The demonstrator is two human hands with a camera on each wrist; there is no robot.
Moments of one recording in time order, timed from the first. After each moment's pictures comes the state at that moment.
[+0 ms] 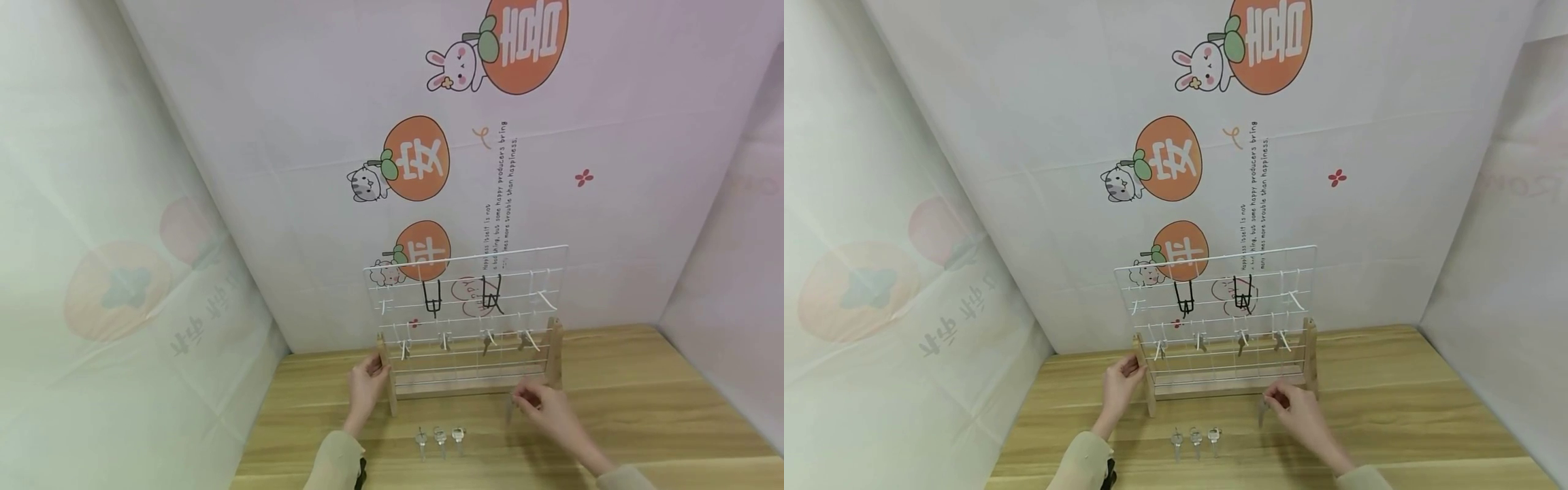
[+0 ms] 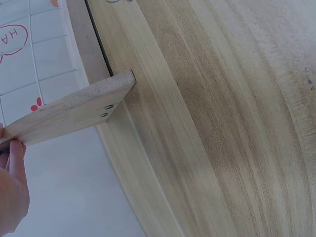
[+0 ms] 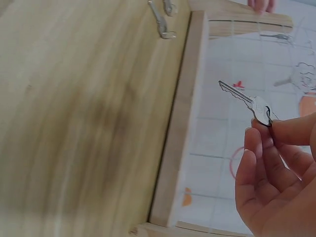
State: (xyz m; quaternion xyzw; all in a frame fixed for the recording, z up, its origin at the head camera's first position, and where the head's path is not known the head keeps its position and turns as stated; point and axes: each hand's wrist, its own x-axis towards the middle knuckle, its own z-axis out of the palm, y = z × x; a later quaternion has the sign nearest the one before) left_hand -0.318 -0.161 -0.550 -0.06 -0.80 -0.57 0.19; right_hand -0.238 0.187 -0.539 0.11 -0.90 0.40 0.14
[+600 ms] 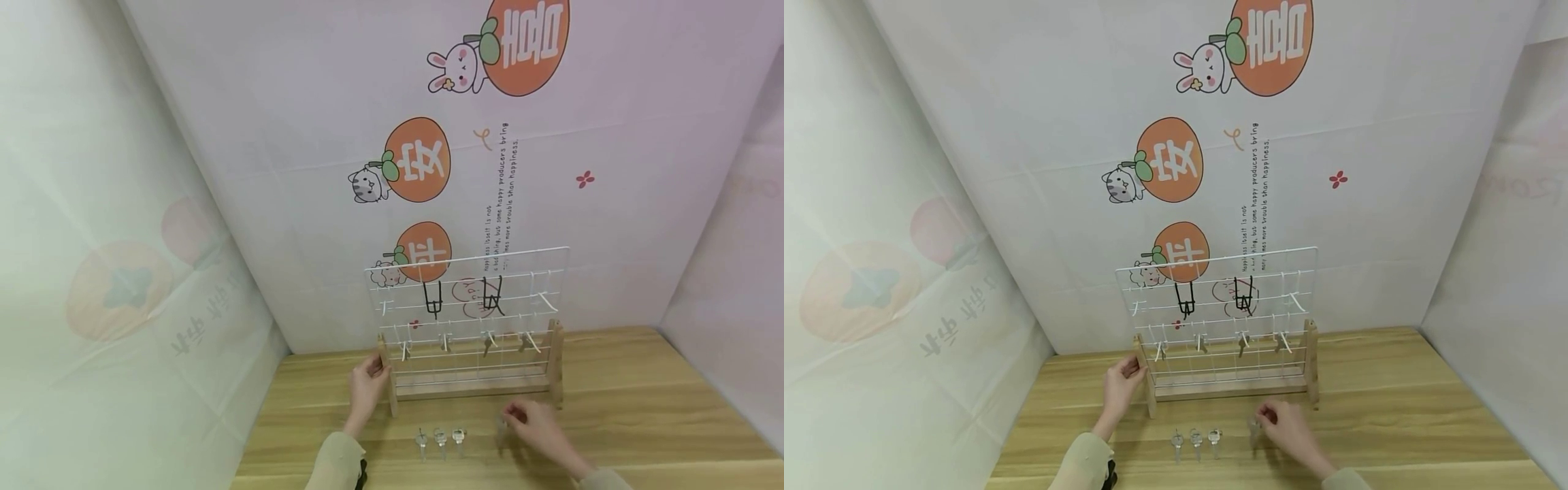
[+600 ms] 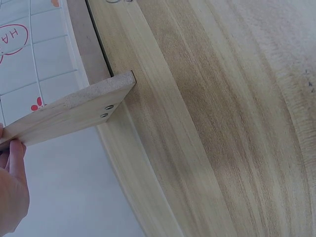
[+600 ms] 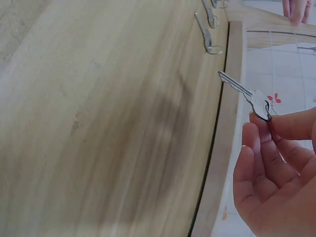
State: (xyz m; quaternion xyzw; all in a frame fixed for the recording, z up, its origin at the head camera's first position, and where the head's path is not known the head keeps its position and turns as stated) left_hand -0.316 -0.161 -0.548 -0.07 -0.79 -0.59 0.19; right_hand -0.241 0.174 -0.575 0.14 -0.90 0.40 0.07
